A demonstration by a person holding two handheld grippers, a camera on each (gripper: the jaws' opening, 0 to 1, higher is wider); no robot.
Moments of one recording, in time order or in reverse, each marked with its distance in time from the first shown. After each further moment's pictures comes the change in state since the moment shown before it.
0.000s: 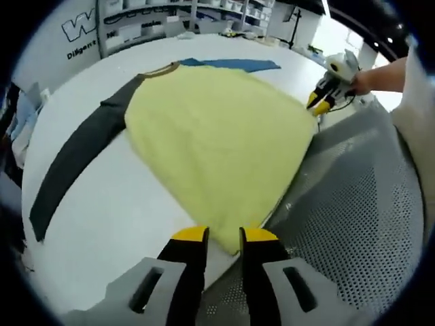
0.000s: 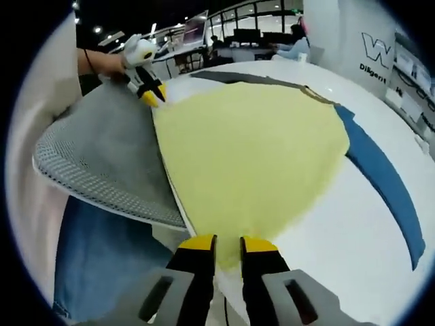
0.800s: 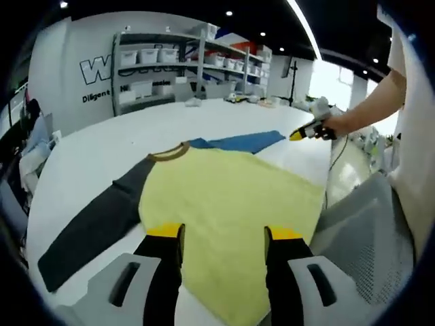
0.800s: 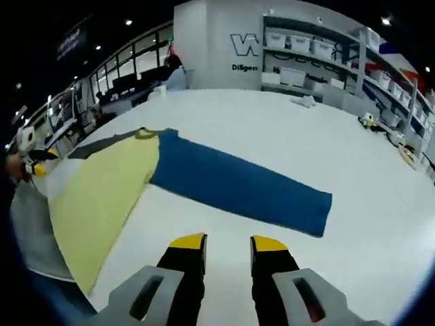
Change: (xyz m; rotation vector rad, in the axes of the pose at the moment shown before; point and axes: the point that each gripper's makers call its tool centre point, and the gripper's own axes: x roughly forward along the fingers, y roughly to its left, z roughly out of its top) left arm 0.000 -0.002 0.112 0.068 -0.358 0.006; right arm -0.086 -0.234 -0.019 0.476 -0.205 -0.571
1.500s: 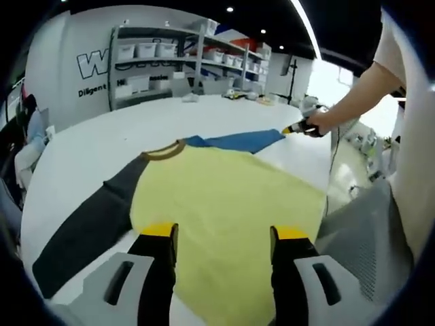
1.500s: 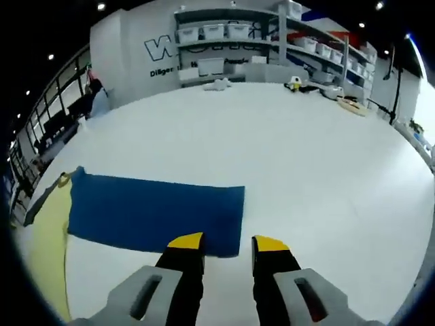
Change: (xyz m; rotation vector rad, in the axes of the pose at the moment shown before) left arm 0.025 0.000 0.003 -0.030 0.039 -0.028; right arm 0.031 -0.086 -0.010 0.286 0.042 -0.290
